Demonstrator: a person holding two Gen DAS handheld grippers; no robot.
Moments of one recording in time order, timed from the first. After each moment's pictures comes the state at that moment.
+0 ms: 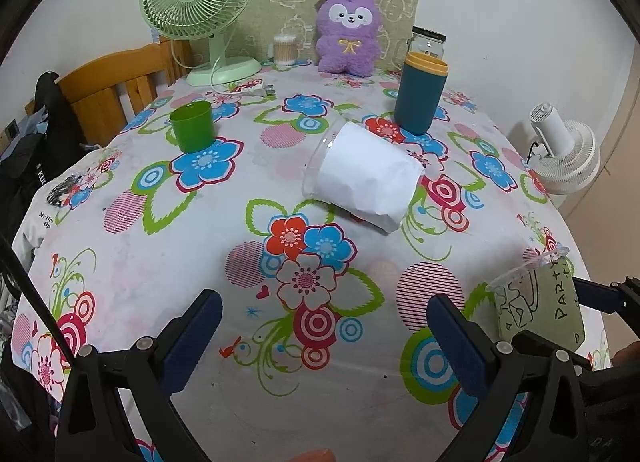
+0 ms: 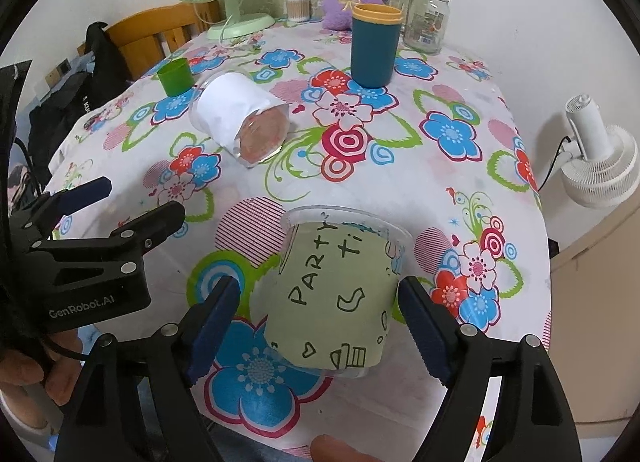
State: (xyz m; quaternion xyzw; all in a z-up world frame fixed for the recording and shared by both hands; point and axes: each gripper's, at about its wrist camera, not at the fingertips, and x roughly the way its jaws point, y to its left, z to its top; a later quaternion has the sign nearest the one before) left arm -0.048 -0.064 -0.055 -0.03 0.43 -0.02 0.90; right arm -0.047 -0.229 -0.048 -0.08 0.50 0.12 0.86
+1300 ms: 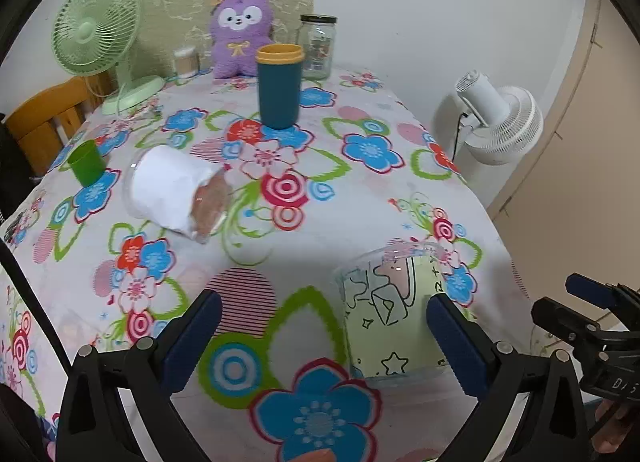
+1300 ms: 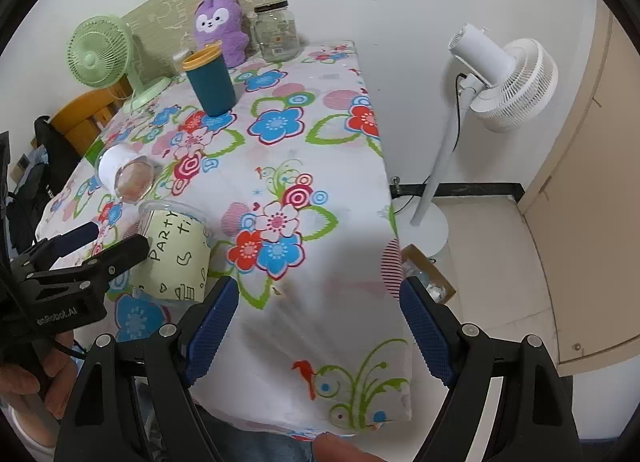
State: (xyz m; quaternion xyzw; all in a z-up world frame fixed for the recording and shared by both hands) left arm -0.051 -0.196 -0.037 0.00 0.45 -0.12 0.89; right arm -0.088 -0.394 -0.028 0.04 0.47 0.02 0.88
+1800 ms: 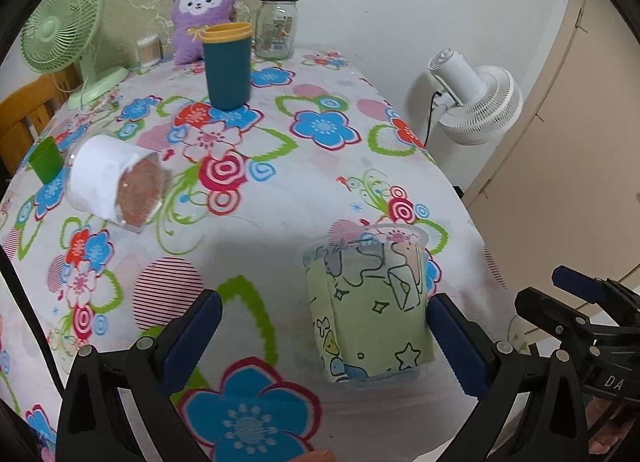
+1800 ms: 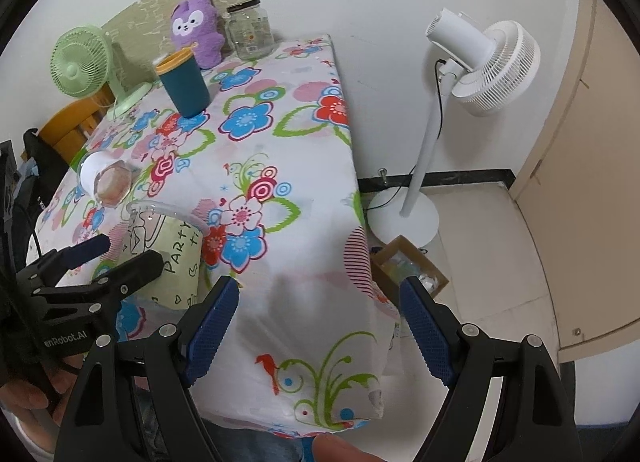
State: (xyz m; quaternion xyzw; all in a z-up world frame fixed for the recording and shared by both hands) left arm -0.048 -0.232 -0.054 -0.01 0.47 -0.16 0.87; right arm -0.090 -0.420 -0.037 0.06 0.47 0.00 0.88
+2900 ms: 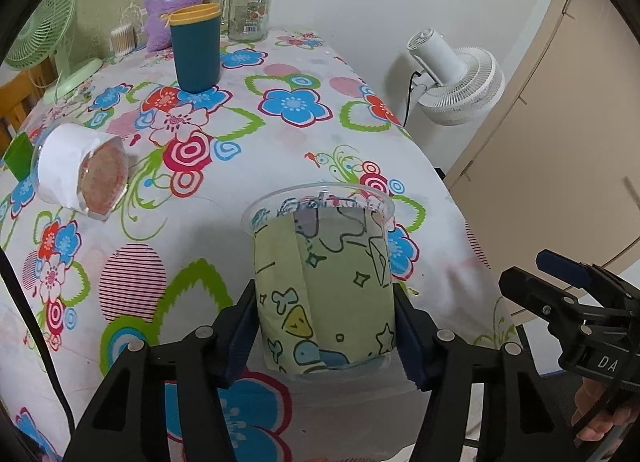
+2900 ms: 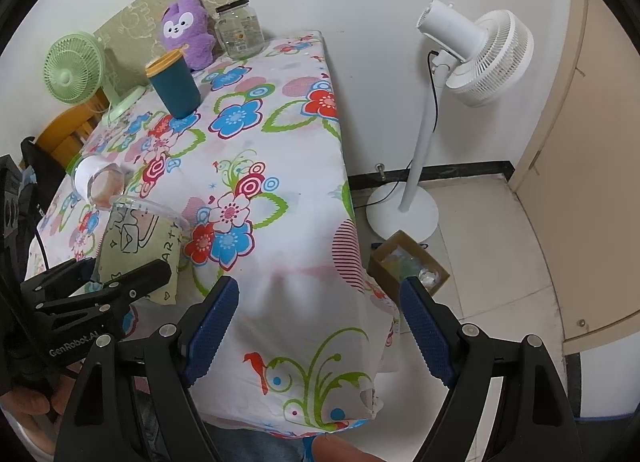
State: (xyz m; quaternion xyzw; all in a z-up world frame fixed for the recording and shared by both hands) left arm -0.053 -0.243 -0.061 0.00 0.49 -0.19 0.85; right arm -0.091 -0.428 -0.044 0.07 0.48 -0.01 0.88
